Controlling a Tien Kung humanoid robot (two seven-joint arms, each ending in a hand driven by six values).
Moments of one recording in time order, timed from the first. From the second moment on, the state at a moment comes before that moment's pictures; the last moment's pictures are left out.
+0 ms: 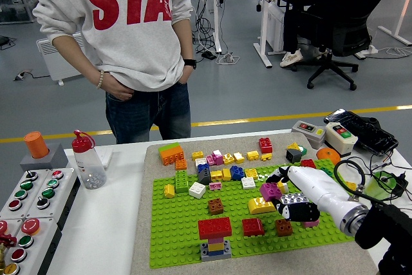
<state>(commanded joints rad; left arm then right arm) -0.14 0.04 -1.36 -0.18 1.48 0.09 0.24 0.55 -0.59 0.71 1.78 -1.74 -0.12 -0.49</state>
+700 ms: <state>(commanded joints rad) -0.14 0.04 -1.36 -0.18 1.48 0.08 0.24 0.64 -0.55 0.63 1.78 -1.74 -0.14 -0.42</state>
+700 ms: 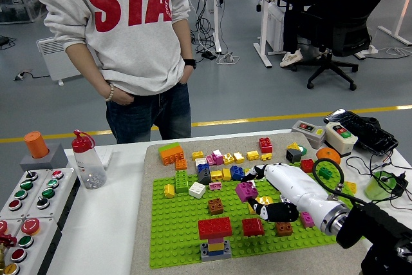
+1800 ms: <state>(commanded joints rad) -0.13 0.04 -1.36 -0.18 1.48 0.08 0.25 0.86 -0.46 0.42 1.78 -1.84 -0.04 -0.35</state>
